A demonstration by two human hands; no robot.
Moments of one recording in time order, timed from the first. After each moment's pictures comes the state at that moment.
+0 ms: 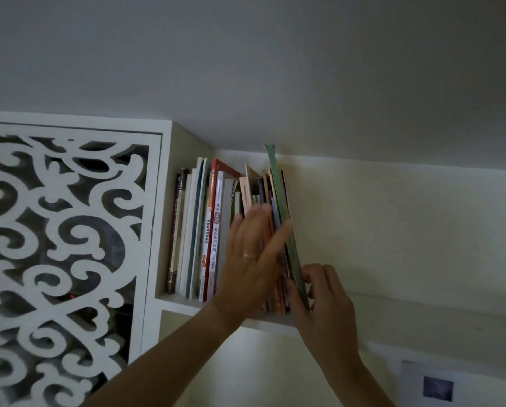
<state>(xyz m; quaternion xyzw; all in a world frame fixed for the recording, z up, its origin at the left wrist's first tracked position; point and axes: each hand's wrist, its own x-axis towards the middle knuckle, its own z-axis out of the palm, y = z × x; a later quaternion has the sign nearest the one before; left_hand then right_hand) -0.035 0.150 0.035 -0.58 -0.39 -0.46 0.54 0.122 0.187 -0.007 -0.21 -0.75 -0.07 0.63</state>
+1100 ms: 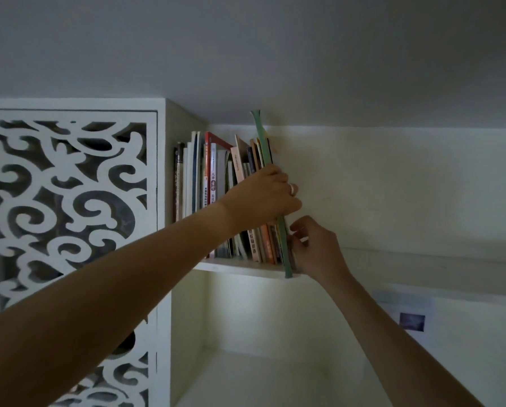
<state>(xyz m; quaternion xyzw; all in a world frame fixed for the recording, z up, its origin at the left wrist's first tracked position) -0.007 0.097 0.123 -0.70 -0.42 0.01 0.58 0.142 0.183 0.025 -0.33 -0.80 0.14 0.48</state>
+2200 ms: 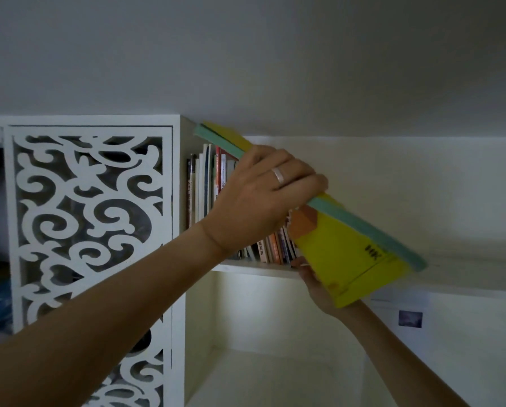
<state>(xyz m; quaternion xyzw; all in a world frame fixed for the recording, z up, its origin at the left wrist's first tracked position) 0.033 -0.010 0.127 -0.65 -0.22 -0.33 0.64 0.159 0.191 -0.046 -0.21 -0.83 0.15 0.50</state>
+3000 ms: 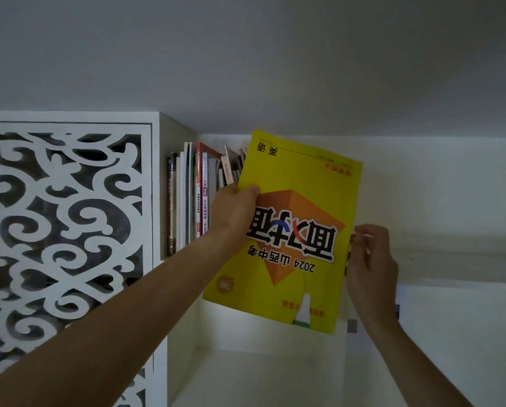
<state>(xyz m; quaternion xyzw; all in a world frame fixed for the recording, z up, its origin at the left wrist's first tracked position) 0.035 0.042 0.102 -0.44 -0.53 -0.70 -0.16 0.232 0.129 -0.003 -0.30 -0.60 0.12 0.73</state>
